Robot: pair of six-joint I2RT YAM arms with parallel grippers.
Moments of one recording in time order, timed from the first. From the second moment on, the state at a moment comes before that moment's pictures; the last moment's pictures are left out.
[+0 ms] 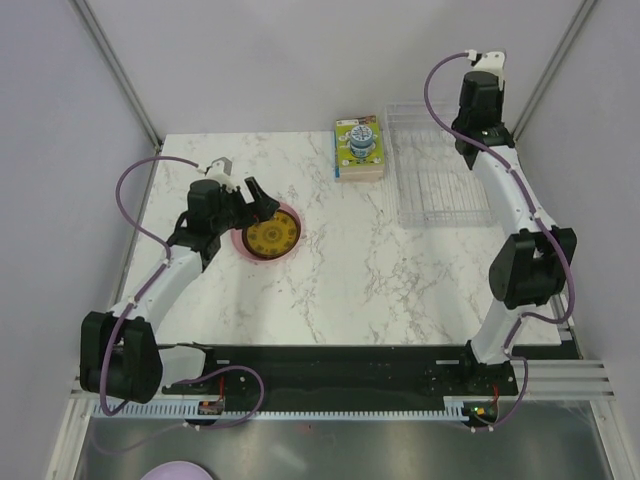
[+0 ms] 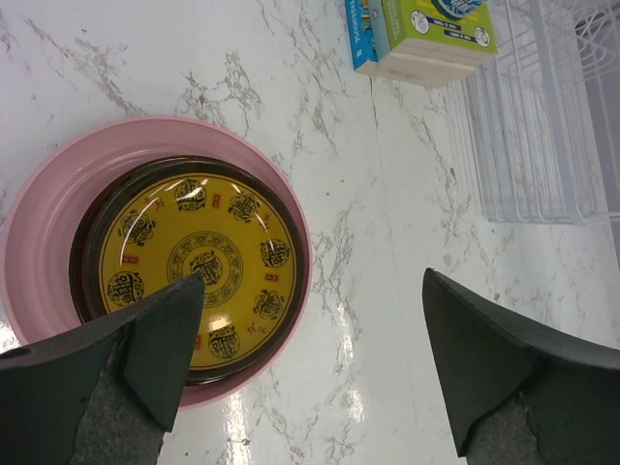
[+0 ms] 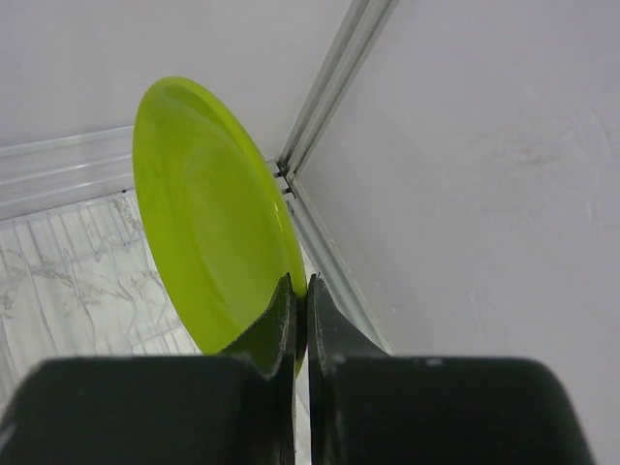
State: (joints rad) left arm -0.19 1.26 0.82 -0.01 0.21 -0.48; right arm 0.09 1.87 1.83 -0.19 0.71 -0.19
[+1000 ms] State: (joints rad) left arm -0.29 1.22 0.66 0.32 0.37 -0.65; right arm 0.58 1.30 1.05 -0.11 -0.02 0.56
